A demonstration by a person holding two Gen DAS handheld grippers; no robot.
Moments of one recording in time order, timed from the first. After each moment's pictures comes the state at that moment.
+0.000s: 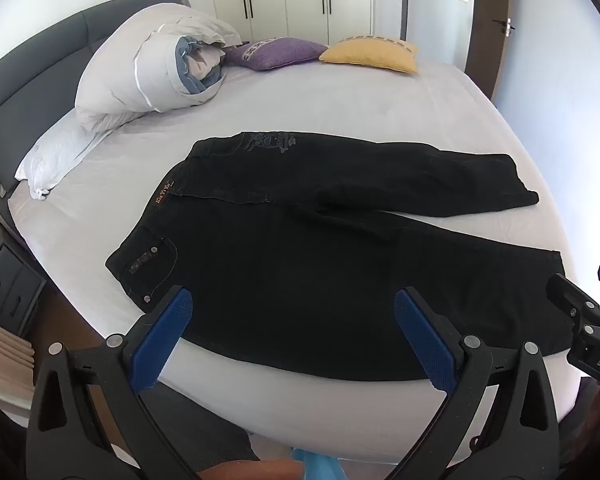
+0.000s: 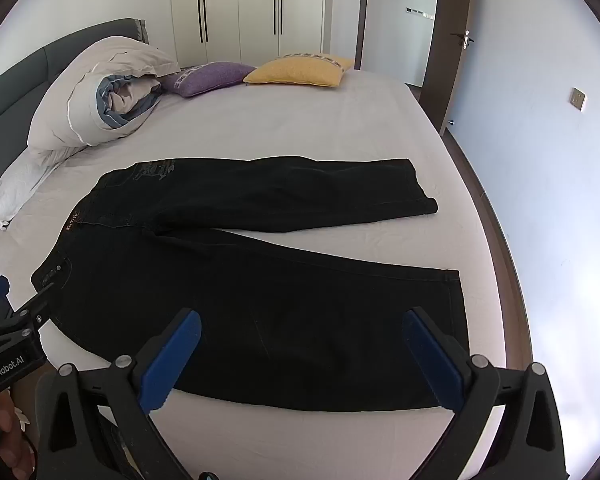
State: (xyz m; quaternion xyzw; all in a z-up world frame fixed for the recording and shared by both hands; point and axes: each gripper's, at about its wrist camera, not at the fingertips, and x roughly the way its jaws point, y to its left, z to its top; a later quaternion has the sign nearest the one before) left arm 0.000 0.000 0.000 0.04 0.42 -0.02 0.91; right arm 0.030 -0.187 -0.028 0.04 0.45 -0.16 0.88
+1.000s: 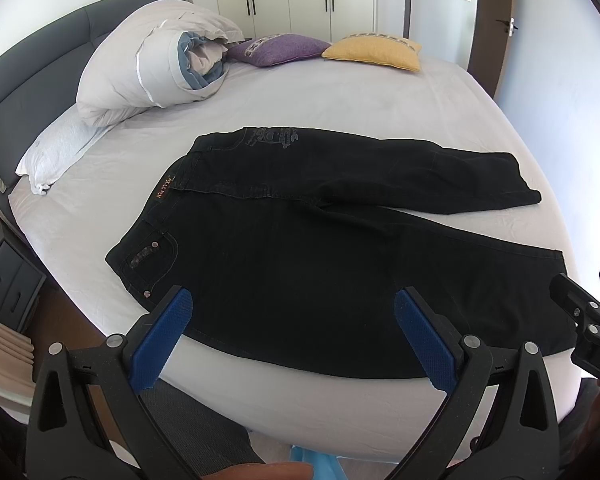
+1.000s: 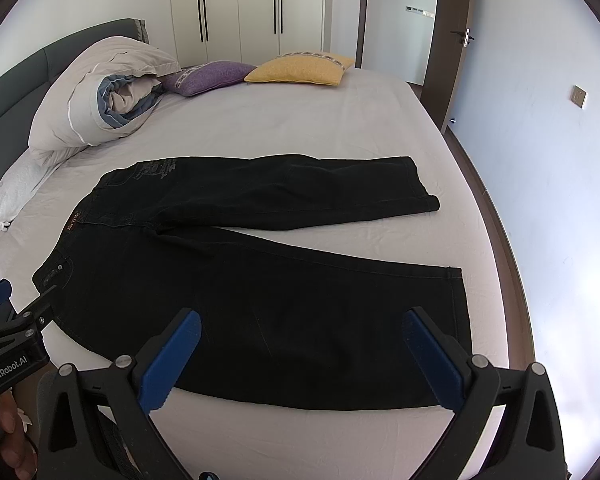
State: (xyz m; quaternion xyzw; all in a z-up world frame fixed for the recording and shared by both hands) left arm 0.002 0.010 -0.005 0.04 0.42 -0.01 0.91; right arm 0.031 -0.188 -0.029 0.04 0.45 -0.16 0.88
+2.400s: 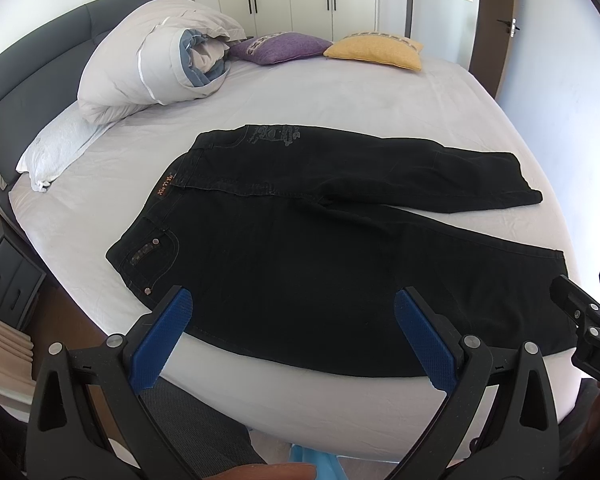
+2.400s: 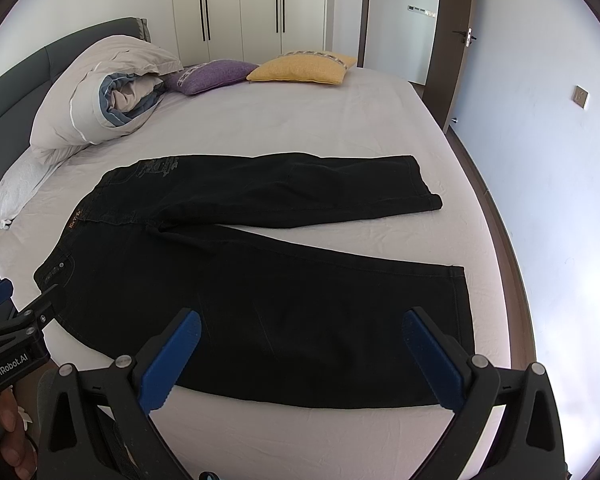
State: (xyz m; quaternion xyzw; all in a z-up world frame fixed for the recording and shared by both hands) left arm 0.003 0.010 -0.008 0.04 0.42 -0.01 0.90; right arm 0.031 -0.186 -0.029 0.05 0.45 -0.16 0.88
